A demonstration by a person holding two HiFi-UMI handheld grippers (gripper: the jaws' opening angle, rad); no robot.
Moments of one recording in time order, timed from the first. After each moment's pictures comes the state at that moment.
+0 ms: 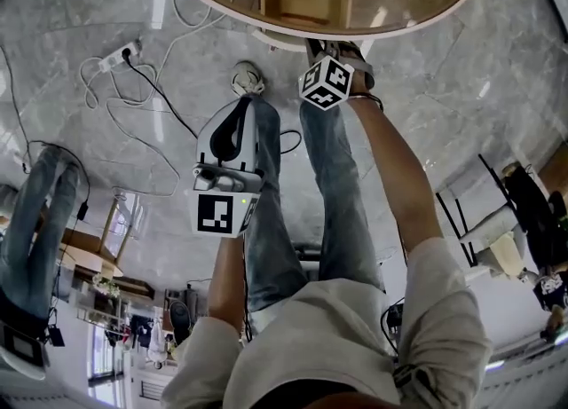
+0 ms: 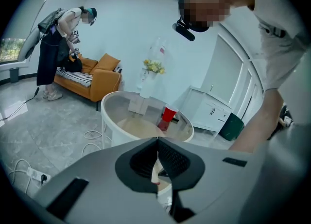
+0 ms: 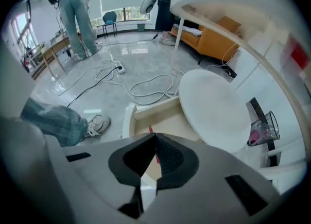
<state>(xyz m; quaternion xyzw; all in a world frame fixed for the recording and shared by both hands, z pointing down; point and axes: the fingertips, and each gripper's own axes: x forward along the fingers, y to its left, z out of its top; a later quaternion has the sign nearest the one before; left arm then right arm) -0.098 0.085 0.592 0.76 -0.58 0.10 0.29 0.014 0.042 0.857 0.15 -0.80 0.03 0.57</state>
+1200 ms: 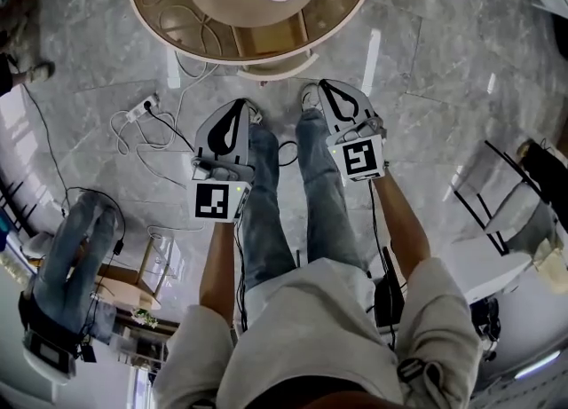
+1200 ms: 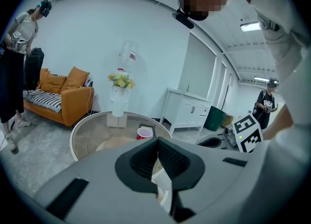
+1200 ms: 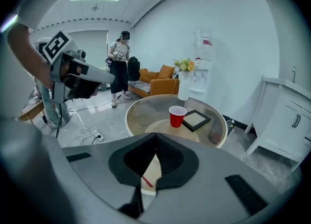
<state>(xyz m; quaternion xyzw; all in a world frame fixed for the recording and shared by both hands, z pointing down) -0.028 0.030 0.469 0.83 -0.49 0.13 0.20 0.110 0.023 0.542 0.38 -0.87 0.12 0.29</state>
